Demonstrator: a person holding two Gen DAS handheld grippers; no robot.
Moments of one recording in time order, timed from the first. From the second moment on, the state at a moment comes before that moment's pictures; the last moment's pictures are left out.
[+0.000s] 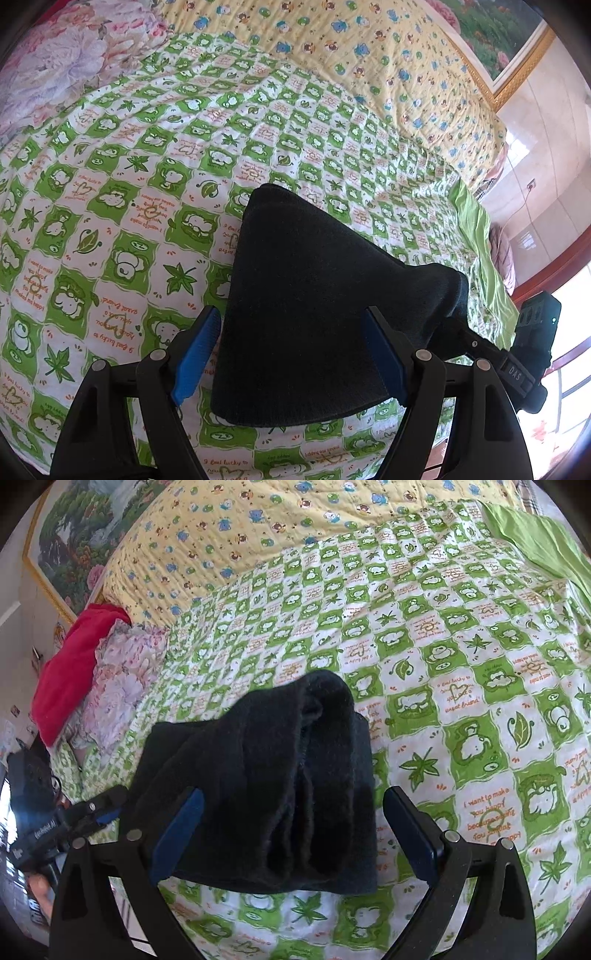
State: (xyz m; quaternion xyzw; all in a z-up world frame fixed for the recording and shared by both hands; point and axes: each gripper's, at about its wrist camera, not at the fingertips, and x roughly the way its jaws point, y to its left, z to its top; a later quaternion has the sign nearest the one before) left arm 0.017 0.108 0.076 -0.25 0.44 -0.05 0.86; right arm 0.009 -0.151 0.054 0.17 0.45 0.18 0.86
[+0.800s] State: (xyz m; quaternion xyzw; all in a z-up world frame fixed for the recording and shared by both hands) left arm 0.046 0.107 0.036 -0.25 0.47 -0.06 0.85; right arm 0.012 -0.168 0.021 0.20 0.46 0.23 0.83
